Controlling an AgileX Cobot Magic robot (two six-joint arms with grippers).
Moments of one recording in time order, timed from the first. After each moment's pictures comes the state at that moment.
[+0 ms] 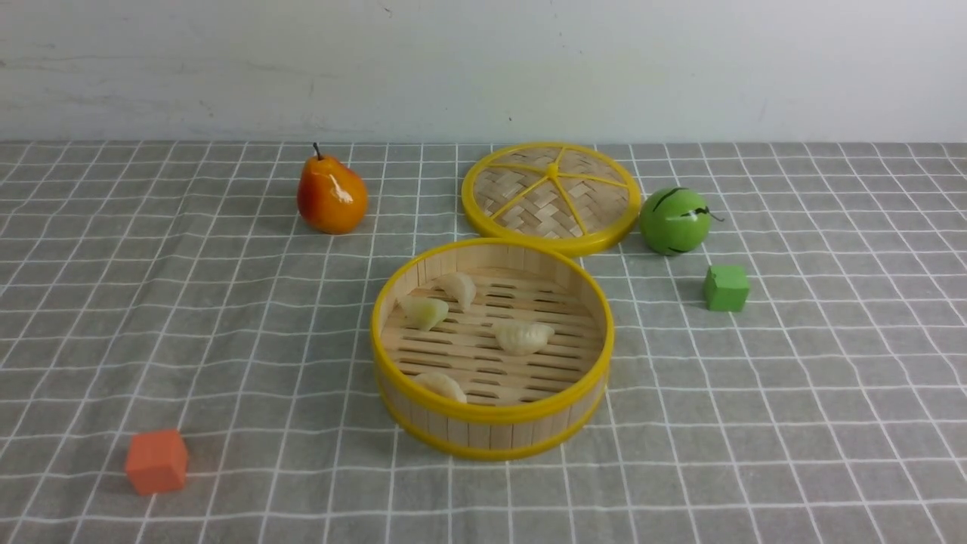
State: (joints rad) right arm 0.03 -0.01 0.01 0.08 0.40 0.17; left arm -0.08 -0.01 0.03 0.01 0.39 -0.16
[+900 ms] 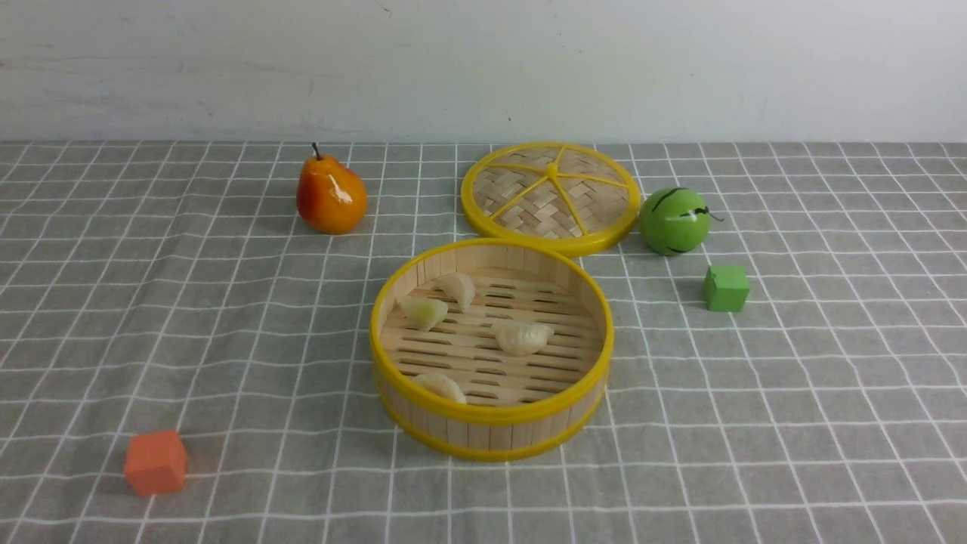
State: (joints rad) right arm 0.03 -0.01 0.01 0.08 0.40 0.17; left arm -0.08 -0.01 0.03 0.01 0.39 -0.16
